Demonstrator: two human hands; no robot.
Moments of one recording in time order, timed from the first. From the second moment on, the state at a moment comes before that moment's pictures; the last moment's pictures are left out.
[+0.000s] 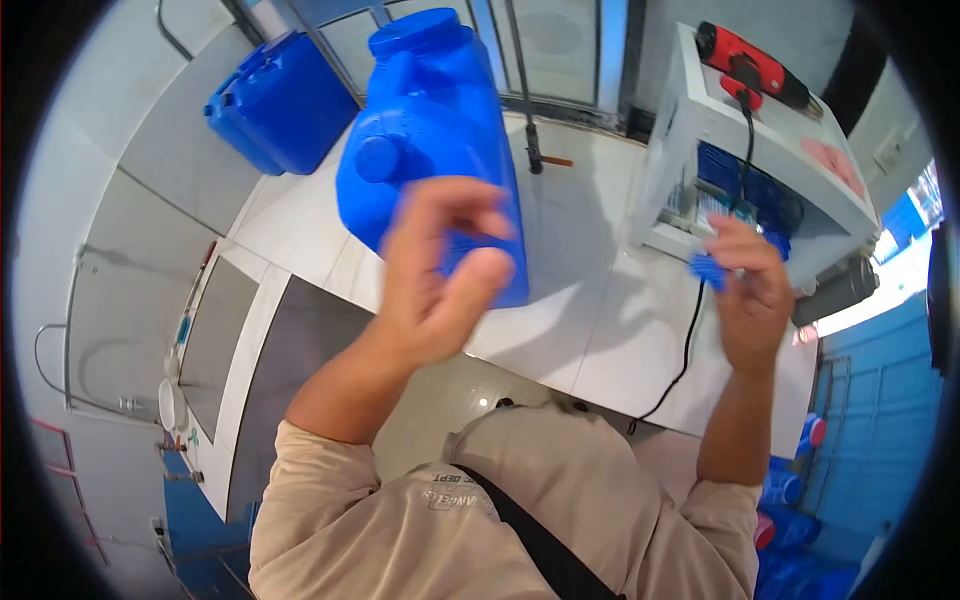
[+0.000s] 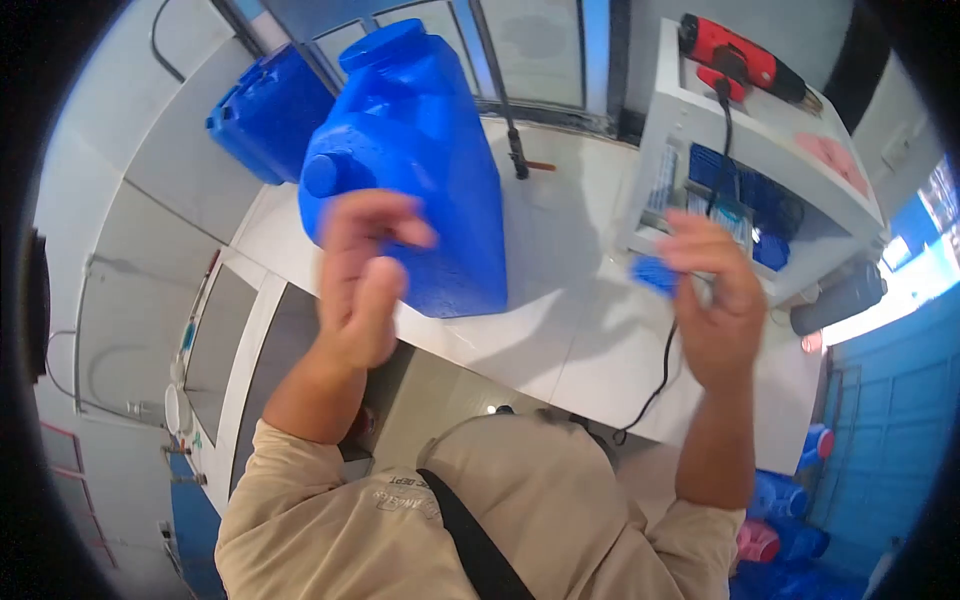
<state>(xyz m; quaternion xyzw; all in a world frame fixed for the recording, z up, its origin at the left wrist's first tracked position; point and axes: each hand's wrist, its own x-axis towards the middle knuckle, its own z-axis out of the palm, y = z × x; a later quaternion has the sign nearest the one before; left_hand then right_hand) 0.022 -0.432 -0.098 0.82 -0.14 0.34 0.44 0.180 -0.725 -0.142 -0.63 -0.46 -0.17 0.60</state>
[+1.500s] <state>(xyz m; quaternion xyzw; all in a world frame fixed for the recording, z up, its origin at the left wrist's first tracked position) 0.050 -0.518 -0.132 0.72 -0.02 0.25 0.65 0.115 -0.687 -0.147 -0.69 -0.42 -0.21 0.55</state>
